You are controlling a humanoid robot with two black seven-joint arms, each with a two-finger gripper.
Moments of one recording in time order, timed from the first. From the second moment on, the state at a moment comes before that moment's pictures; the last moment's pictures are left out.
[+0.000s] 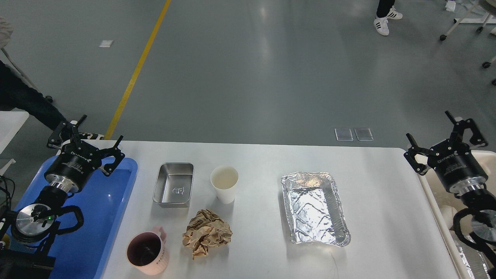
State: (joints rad) left arm -0.22 0.19 -1.55 -1.08 0.13 -0.33 0.18; right arm 0.19 -0.55 1.25 1.15 0.02 0.32 0.21
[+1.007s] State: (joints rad) left arm -0.19 0.46 -1.30 -1.22 0.19 -0.14 0.15; right arm 0.19 -0.55 1.24 1.15 0.01 0.33 0.21
